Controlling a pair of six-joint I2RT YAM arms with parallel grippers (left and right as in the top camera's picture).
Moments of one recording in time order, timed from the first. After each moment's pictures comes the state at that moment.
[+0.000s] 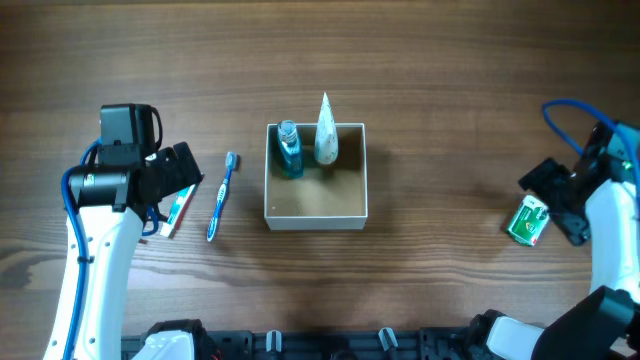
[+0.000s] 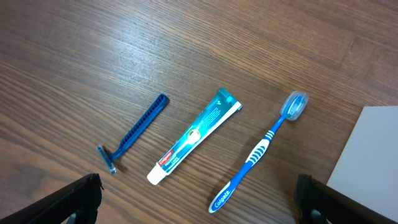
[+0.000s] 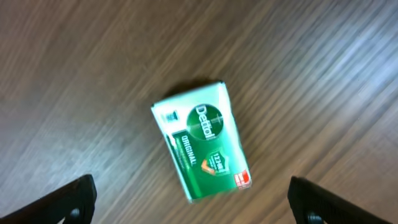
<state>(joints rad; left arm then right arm) 0.05 1.24 1.07 -0.98 -0.18 -0.34 -0.47 1.43 0.95 -0.89 0.09 0.44</state>
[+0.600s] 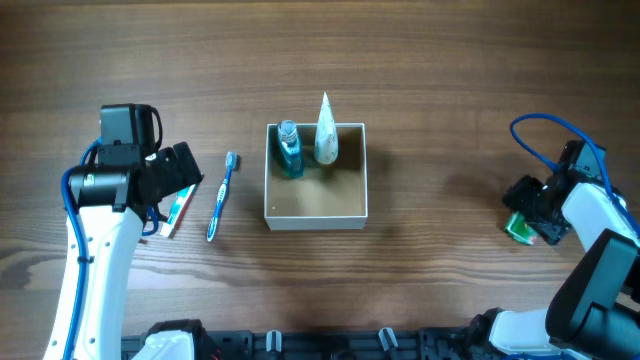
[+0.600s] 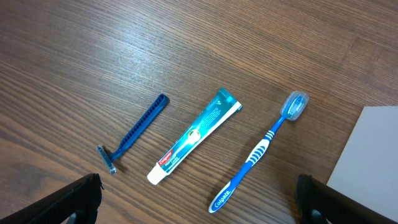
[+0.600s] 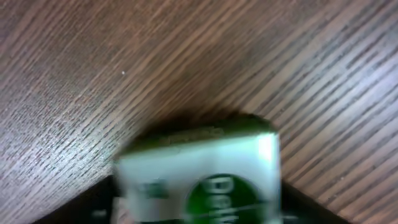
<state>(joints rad) 0.05 1.24 1.07 -0.98 -0.18 -0.34 -0.47 1.61 0.77 -0.55 0.06 0.33</state>
